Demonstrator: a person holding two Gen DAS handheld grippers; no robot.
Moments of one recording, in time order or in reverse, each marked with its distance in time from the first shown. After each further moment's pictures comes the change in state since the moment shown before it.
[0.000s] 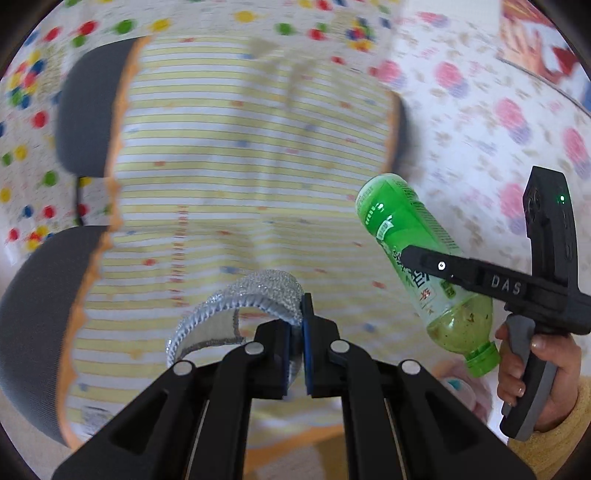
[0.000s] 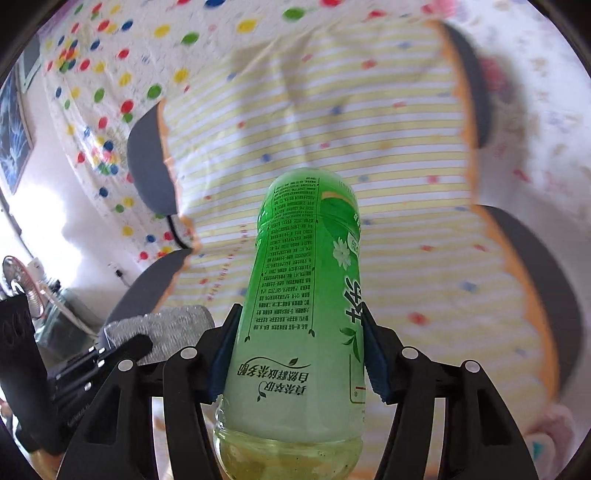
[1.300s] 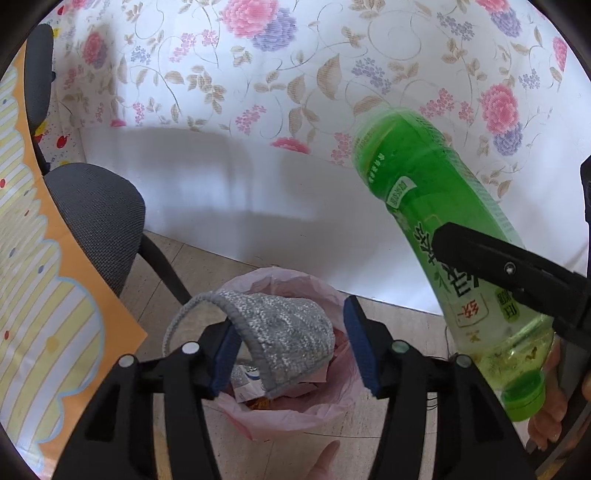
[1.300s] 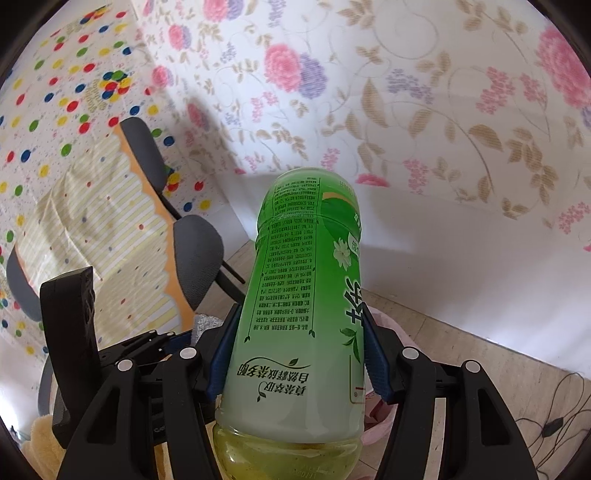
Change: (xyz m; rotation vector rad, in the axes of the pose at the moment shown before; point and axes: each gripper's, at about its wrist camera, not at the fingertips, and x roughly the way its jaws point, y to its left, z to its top) left arm 0.138 -0.355 -0.100 0.515 0.350 -0.501; right arm -0.229 -0.239 -0.170 0.497 -0.195 -0.492
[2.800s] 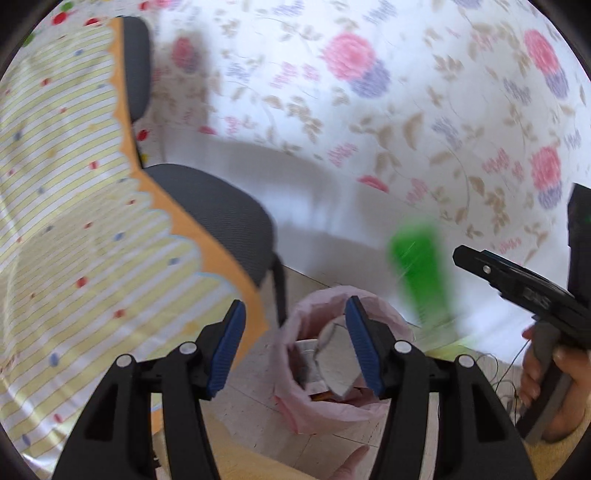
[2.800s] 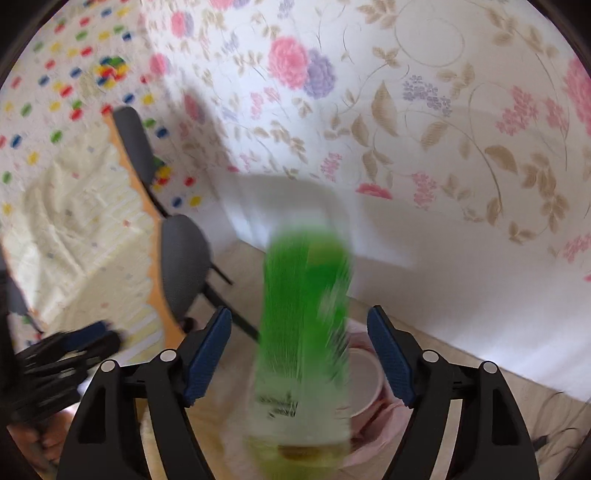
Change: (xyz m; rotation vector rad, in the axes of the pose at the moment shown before) left arm -0.080 0.072 0.004 -0.158 -0.072 0.196; right arm 0.034 0.020 0.028 -0.063 0.022 -0.087
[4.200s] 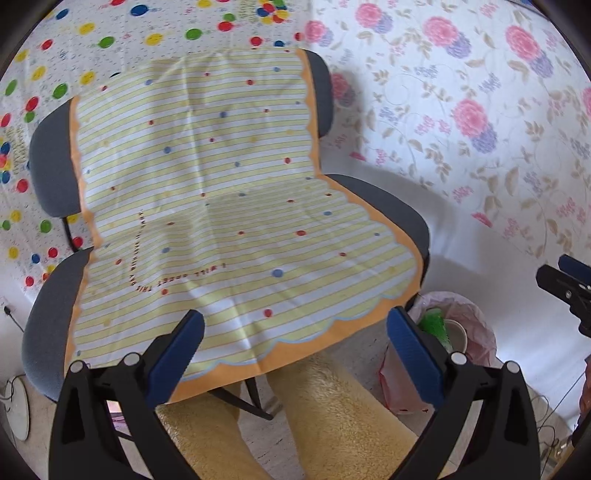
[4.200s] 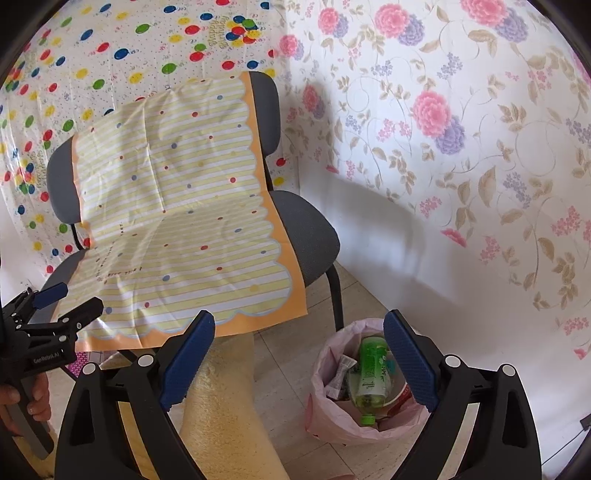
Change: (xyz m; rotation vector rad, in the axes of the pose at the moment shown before) left arm -0.162 0.095 -0.088 -0.201 -0.114 0.415; right arm -0.097 0.143 -0.049 -0.343 -0.023 0.144
